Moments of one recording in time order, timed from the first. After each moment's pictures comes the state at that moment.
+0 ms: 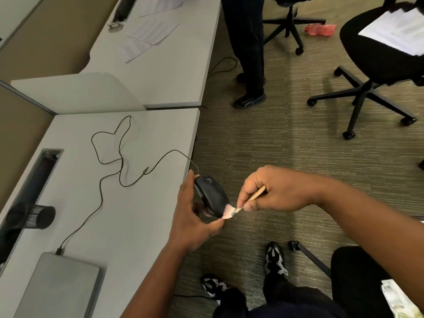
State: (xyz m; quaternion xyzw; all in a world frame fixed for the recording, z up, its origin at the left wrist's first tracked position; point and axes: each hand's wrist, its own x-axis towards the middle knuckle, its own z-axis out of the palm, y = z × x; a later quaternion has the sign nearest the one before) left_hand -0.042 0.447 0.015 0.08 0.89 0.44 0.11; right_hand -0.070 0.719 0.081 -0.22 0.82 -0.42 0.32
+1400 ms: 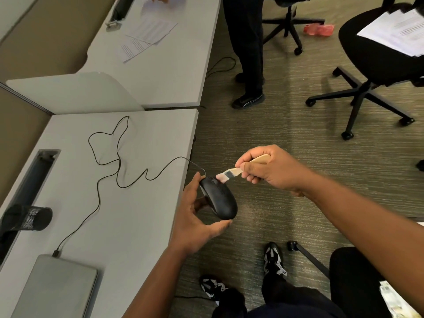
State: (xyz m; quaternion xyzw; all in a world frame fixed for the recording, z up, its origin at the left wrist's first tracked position) left_hand -0.044 0.456 0.016 0.07 0.86 0.49 0.14; right_hand -0.090 0.718 0.058 0.05 0.69 -0.69 0.22
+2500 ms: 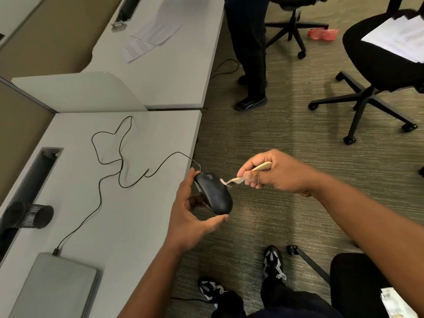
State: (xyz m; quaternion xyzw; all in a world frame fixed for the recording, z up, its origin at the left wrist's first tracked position) left_hand -0.052 0.451 0.025 0.05 0.85 0.51 0.12; right_hand -0.095 0.729 0.059 -0.03 0.72 -0.63 0.27
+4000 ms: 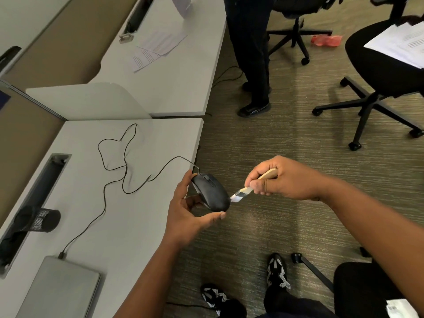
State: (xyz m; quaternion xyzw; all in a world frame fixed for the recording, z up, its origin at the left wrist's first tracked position) left_hand -0.068 0.457 0.037 0.02 0.86 0.50 0.12; right_hand -0.093 0.751 0.069 -0.08 0.75 -0.59 0.28
